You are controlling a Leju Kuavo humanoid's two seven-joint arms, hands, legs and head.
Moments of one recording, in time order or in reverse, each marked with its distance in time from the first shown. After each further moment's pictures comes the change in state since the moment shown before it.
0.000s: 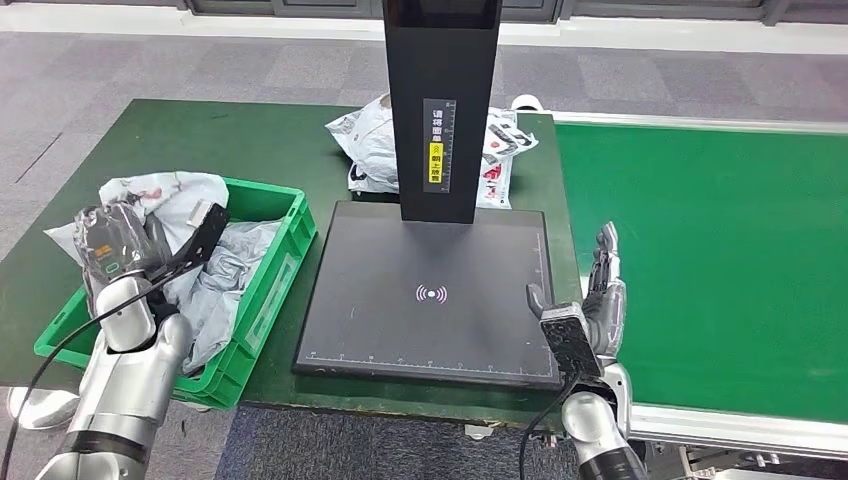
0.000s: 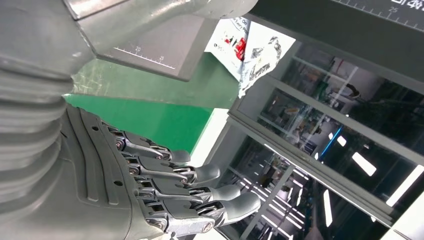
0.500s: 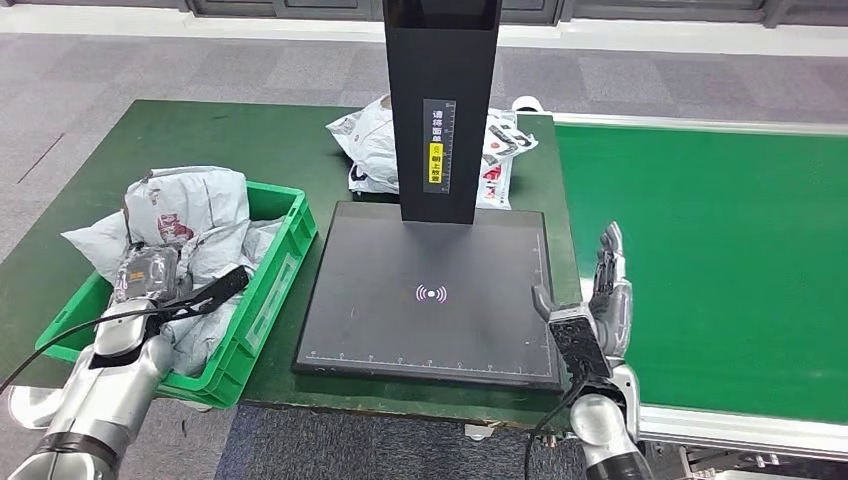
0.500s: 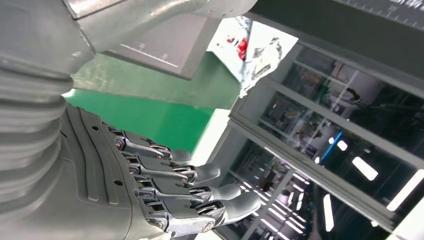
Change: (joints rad) left arm -0.017 0.096 -0.015 0.219 0.099 -0.310 -0.231; right arm 0.035 0.000 -0.040 -0.058 0.020 0.061 0.021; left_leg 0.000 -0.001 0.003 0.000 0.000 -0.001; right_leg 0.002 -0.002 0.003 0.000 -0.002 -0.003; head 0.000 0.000
